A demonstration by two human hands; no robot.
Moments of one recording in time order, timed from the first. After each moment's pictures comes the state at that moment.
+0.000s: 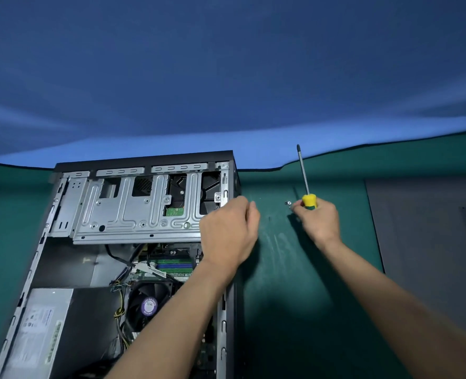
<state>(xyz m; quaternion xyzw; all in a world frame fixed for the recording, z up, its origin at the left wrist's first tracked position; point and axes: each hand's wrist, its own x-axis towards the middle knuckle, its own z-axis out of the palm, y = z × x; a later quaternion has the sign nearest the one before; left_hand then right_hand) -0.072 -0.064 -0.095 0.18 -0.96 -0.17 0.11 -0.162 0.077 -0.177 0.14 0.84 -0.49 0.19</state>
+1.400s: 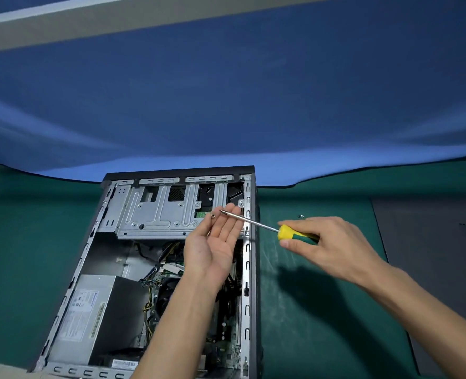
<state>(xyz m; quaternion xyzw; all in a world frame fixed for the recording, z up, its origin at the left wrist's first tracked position) -0.017 -0.091 -0.034 0.38 -0.19 -0.89 0.14 -0.098 0.096 -0.043 -0.32 0.88 -0.31 0.17</state>
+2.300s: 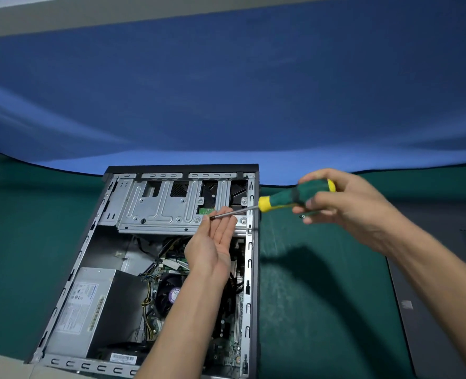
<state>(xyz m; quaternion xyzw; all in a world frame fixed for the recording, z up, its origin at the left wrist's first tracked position) -0.019 -0.090 -0.047 0.45 -0.22 -0.84 0.21 -0.127 0.078 0.011 -0.05 0.67 -0.65 0.36</state>
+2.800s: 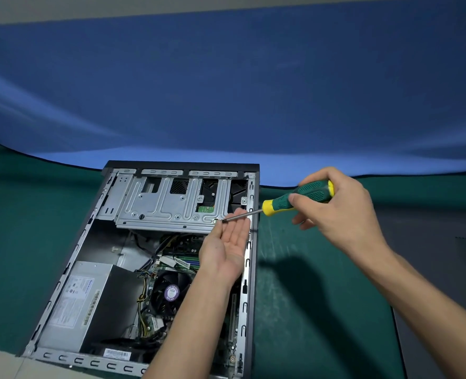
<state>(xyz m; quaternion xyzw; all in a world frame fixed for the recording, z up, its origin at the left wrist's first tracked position) -0.024 -0.080 -0.053 0.46 -0.10 -0.87 0.14 -0.102 0.062 0.012 -0.11 0.80 -0.57 0.14</state>
